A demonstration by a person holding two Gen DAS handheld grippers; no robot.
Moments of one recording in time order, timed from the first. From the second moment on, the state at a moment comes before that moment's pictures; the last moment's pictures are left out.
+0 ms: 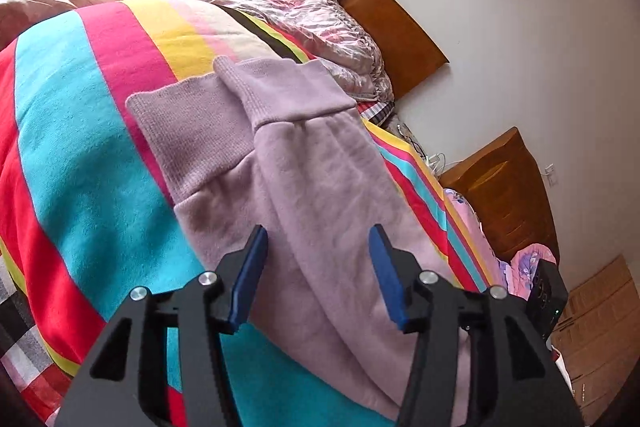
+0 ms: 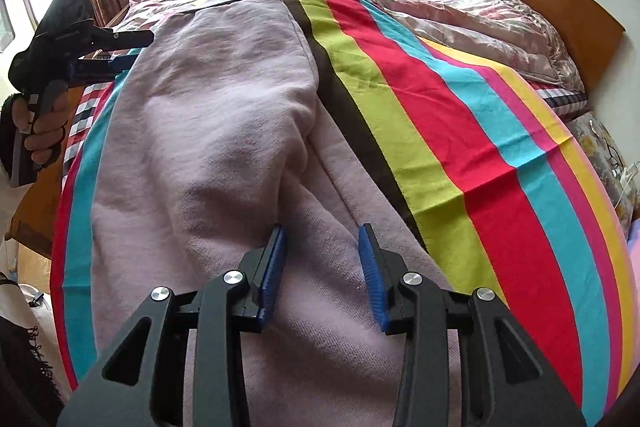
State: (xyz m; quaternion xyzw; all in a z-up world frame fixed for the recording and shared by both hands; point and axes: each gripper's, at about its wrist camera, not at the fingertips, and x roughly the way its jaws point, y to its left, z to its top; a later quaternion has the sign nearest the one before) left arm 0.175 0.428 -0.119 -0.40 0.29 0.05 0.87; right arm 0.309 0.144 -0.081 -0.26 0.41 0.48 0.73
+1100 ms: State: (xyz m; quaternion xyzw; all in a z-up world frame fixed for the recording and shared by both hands) left arm 0.167 0.432 -0.112 -0.39 0.28 0.07 0.87; right arm 0.219 0.032 -0.022 -0.14 0.37 0.41 0.82
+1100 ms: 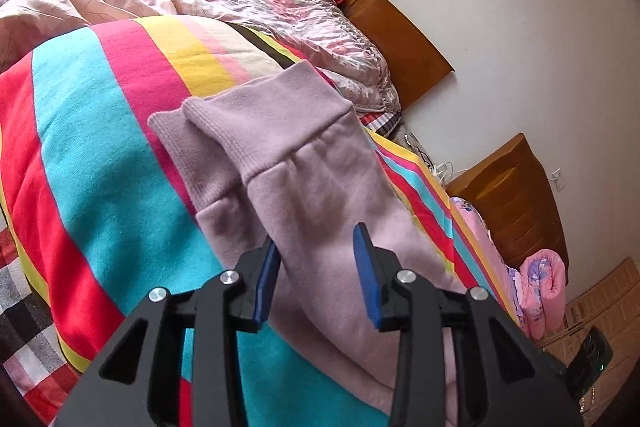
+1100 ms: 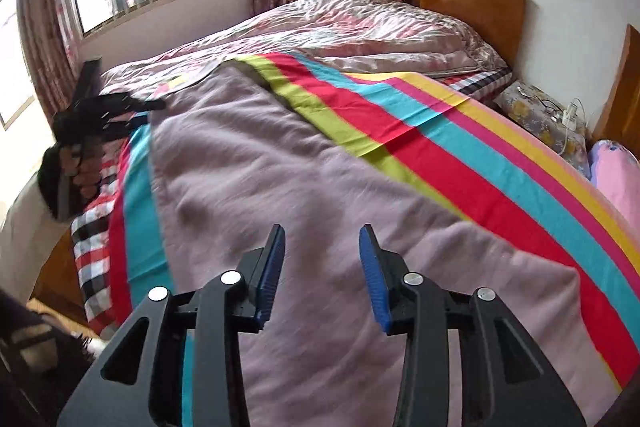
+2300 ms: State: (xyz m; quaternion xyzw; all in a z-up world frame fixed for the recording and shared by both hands) left arm 0.172 0.414 -0.075 -0.29 0.31 0.11 0.90; right arm 0.128 0.032 -0.031 -0.23 0.36 0.47 0.77
